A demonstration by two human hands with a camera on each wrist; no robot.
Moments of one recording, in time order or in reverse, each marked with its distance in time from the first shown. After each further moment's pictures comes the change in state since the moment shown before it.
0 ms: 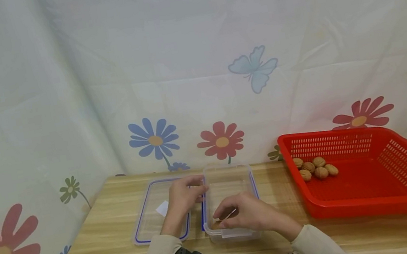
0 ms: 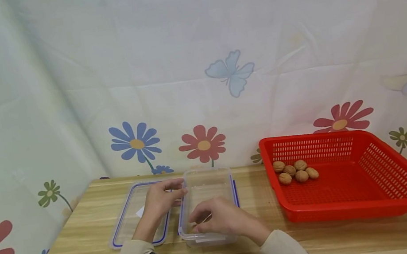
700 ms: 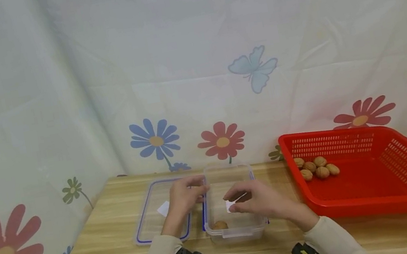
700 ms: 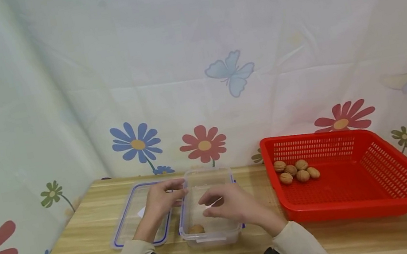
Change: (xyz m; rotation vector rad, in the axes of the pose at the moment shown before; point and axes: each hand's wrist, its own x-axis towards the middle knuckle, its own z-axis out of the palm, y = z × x) left_hand 0.000 -0.002 0.000 -0.024 -0.003 -0.009; right_hand -0.015 -0.012 -0.037 -0.043 0.095 -0.018
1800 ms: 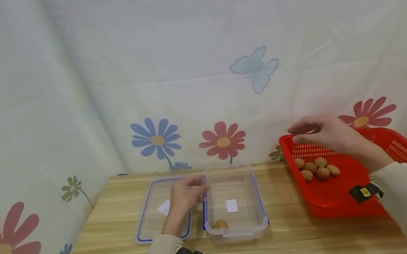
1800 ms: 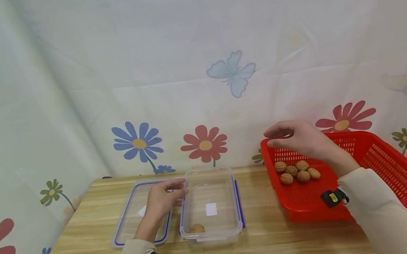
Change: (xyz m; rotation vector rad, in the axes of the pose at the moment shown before) left_hand -0.001 -0.001 0.001 -0.002 0.016 -0.009; right_hand -0.047 0.006 -0.179 -0.328 0.230 0.229
